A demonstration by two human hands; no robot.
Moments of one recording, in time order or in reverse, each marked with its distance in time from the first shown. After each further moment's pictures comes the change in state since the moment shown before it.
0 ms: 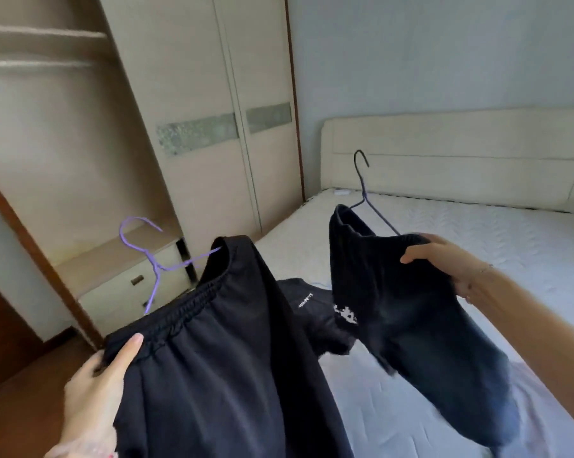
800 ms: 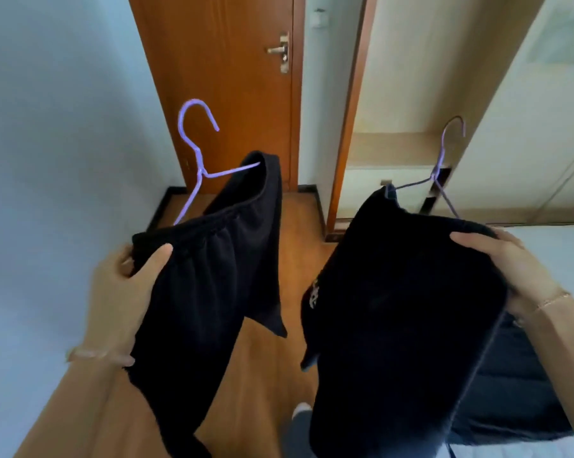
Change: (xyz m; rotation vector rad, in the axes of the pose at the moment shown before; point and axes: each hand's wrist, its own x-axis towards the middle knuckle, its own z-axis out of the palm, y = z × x) left_hand -0.021 -0.094 -0.387 0.146 0.723 -0.070; right_hand -0.021 -0.018 0.503 0.094 -0.747 -0.014
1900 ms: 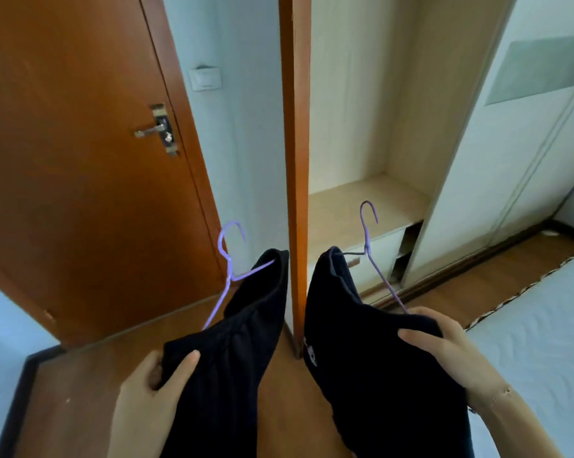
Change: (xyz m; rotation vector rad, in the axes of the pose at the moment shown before) left_hand 0.565 0.040 0.405 0.140 -0.485 -0.114; right_hand 0.567 -0.040 0.060 -0.060 0.196 0.026
